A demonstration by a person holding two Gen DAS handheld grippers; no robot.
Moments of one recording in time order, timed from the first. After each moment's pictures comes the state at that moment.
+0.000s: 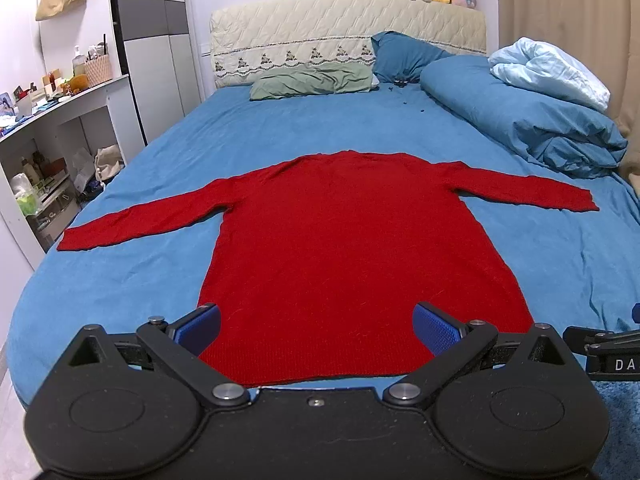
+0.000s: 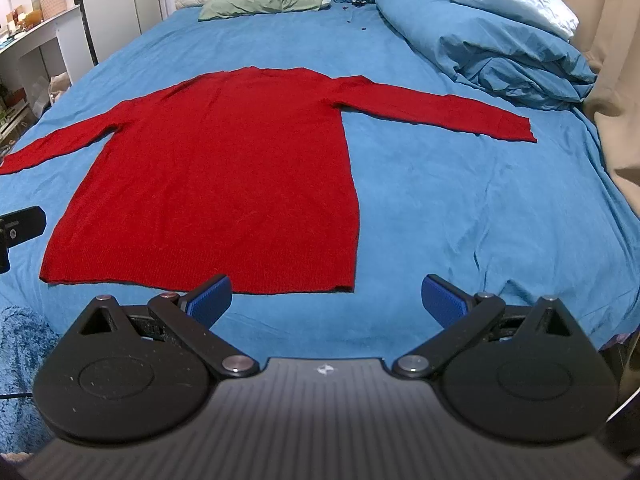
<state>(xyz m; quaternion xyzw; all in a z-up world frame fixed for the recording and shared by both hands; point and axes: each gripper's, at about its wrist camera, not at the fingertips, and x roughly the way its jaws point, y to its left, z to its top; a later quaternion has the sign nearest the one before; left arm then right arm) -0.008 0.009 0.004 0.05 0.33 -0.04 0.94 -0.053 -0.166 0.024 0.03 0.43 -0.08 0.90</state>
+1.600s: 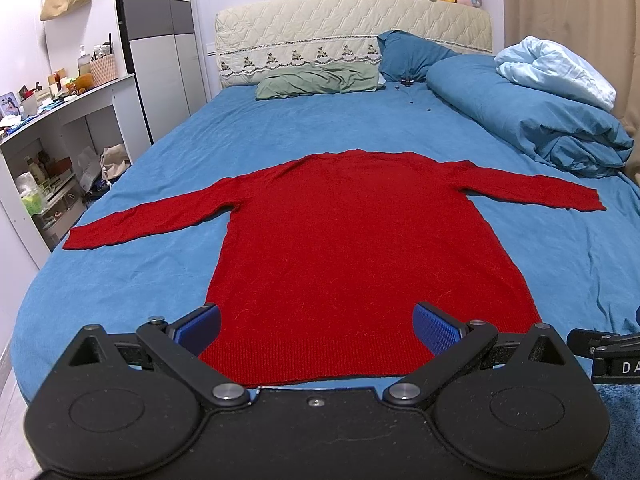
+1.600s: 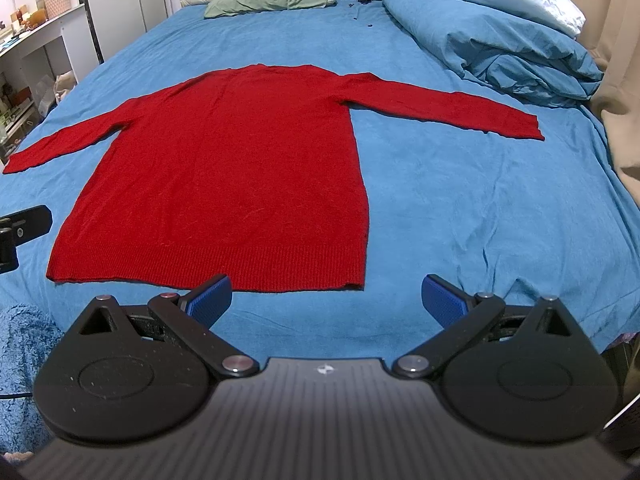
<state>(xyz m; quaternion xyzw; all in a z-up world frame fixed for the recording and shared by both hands) -0.007 0.012 0.003 0.05 0.33 -0.03 0.94 -0.050 -0.167 0.017 0.04 0.43 -0.07 0.90</state>
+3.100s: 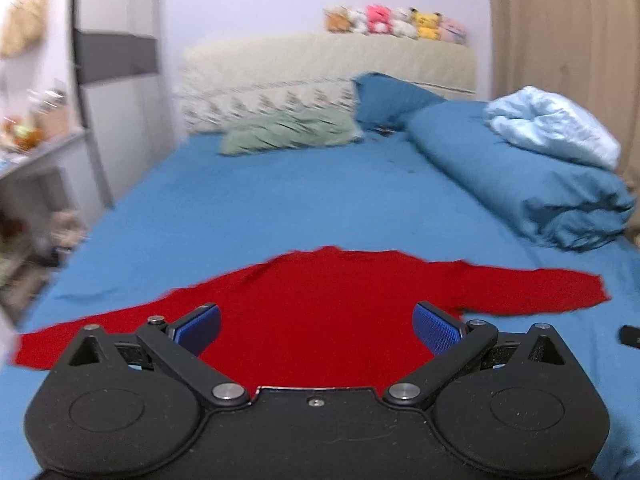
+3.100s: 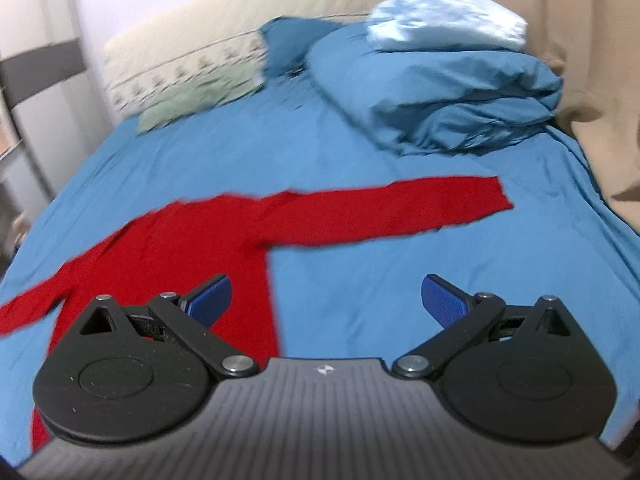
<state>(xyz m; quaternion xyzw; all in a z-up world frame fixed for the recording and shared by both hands) 0.195 -0.031 0.061 0.03 0.29 -0.09 0.95 0.087 -0.337 0.044 0.15 0.32 -0.15 0.92</state>
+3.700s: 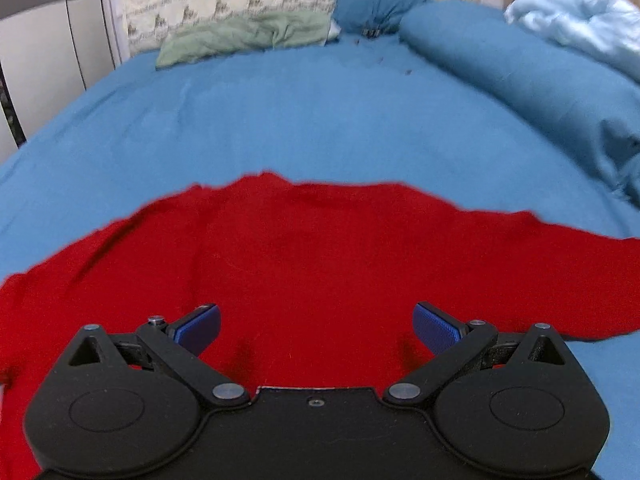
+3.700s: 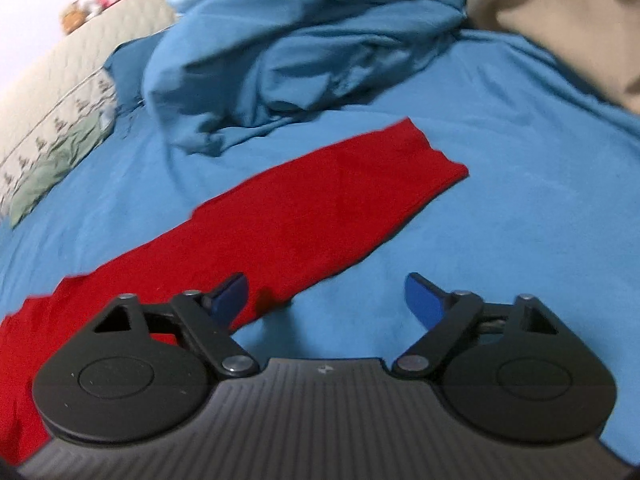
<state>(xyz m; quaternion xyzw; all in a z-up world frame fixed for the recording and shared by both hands) 0.423 -0.132 -0.117 0.05 0.40 -0.09 0.91 0.224 -0.551 -0.153 0.26 0.30 -0.30 0.87</state>
